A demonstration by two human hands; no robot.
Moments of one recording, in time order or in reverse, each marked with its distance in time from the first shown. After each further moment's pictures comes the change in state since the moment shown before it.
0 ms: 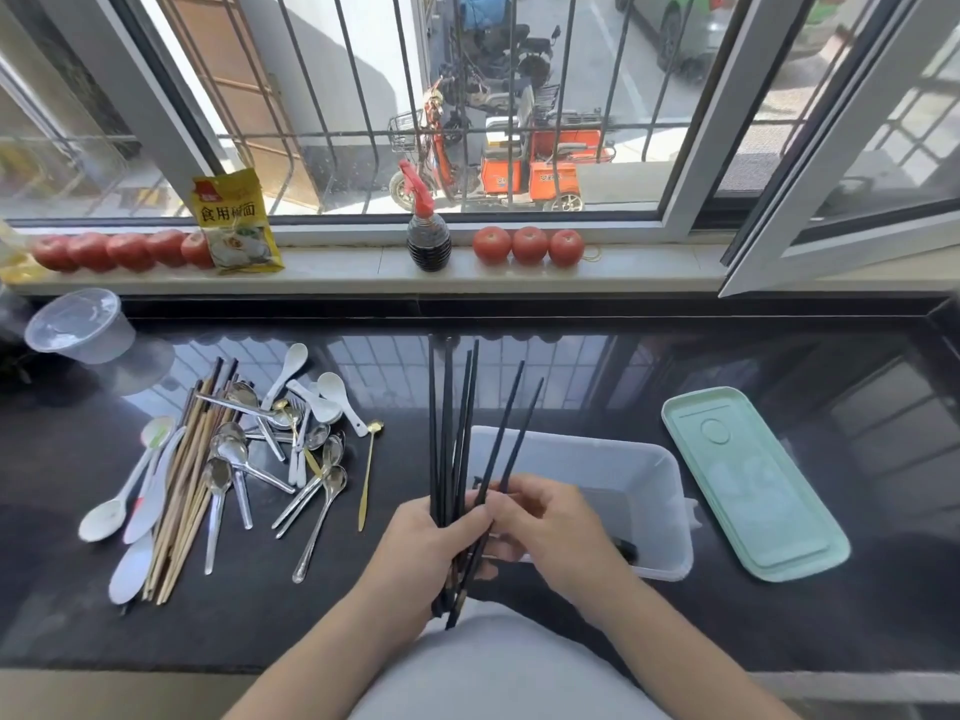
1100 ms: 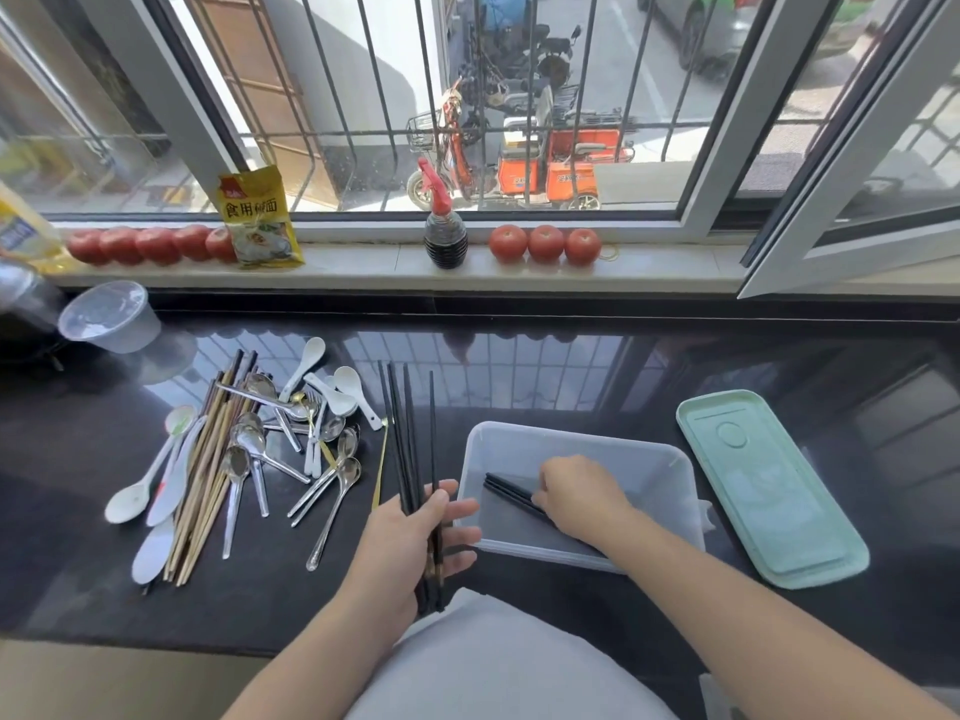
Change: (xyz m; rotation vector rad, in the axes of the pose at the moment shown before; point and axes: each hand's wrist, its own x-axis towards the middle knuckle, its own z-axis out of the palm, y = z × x) left_hand 0.001 -0.005 -0.019 -0.183 0.263 -0.082; right_hand 0.097 0.058 -0.042 -1.318 -0.020 0.076
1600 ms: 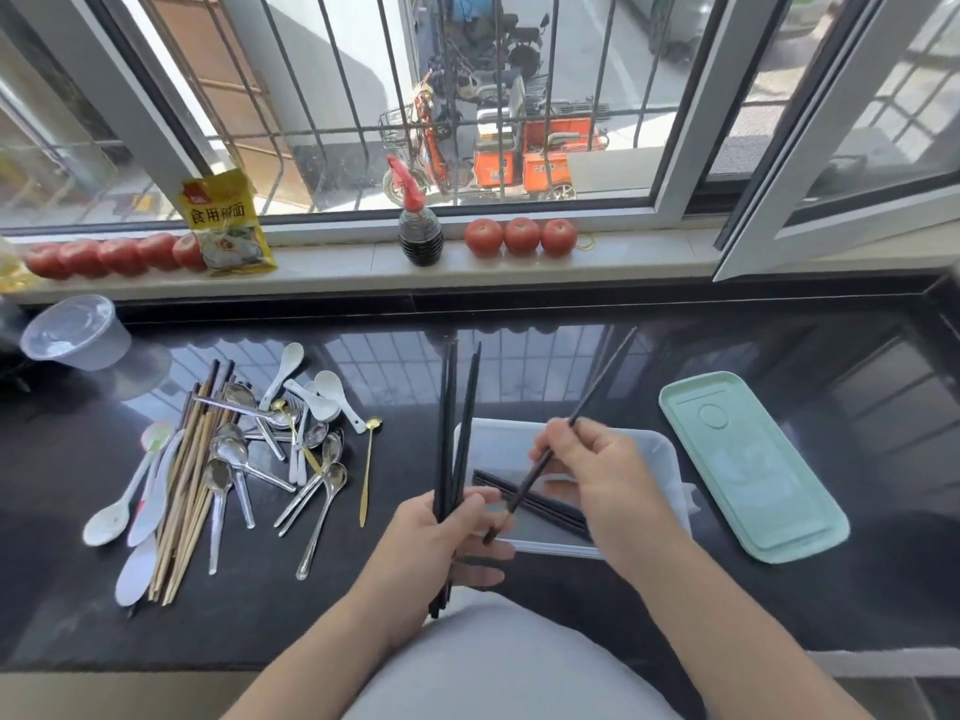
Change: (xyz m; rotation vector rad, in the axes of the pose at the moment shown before) left_hand -0.007 -0.002 0.017 0.231 -0.246 0.039; right_hand -0.094 -0.030 -0.062 1.536 0.268 0.085
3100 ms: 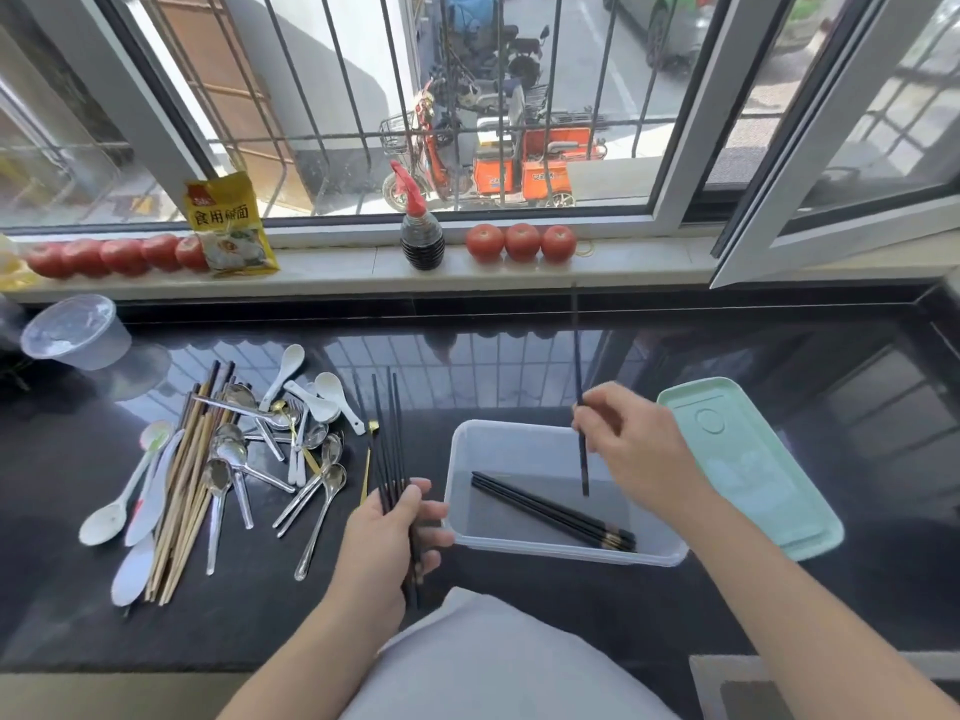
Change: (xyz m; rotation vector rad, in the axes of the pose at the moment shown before) left_hand 0.009 -0.005 -0.023 -0.193 0.321 0.000; right_hand 0.041 -0.001 -0.051 -0.751 0.074 -0.423
